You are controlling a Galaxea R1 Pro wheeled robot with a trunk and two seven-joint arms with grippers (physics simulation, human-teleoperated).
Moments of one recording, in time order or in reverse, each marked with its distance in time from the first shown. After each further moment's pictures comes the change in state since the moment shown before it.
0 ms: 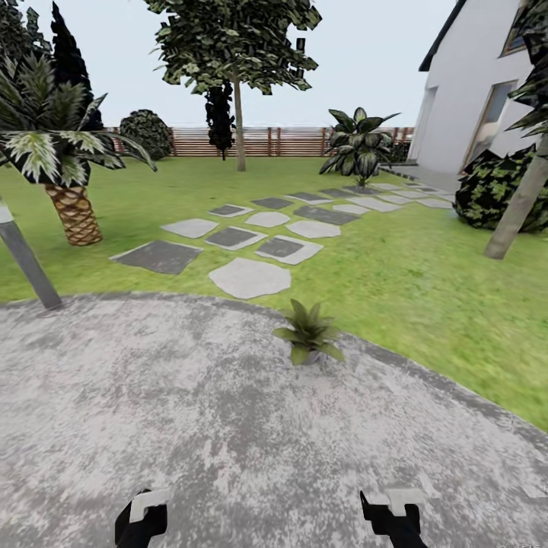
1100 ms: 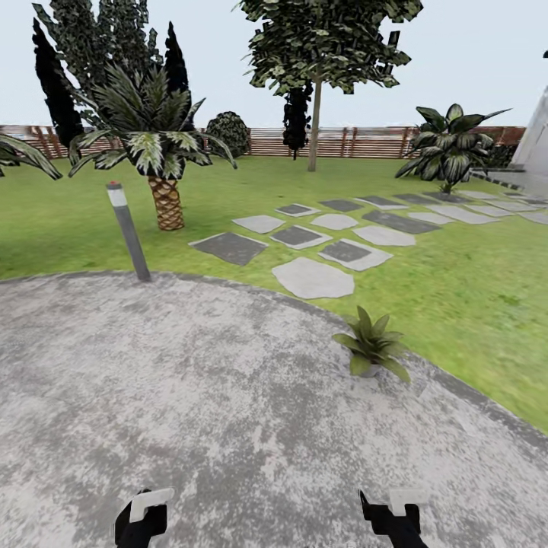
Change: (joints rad) left arm 0.001 0.000 0.000 0.000 0.000 -0.001 0.000; right arm 0.000 0.000 0.000 0.000 0.000 0.000 0.000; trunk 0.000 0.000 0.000
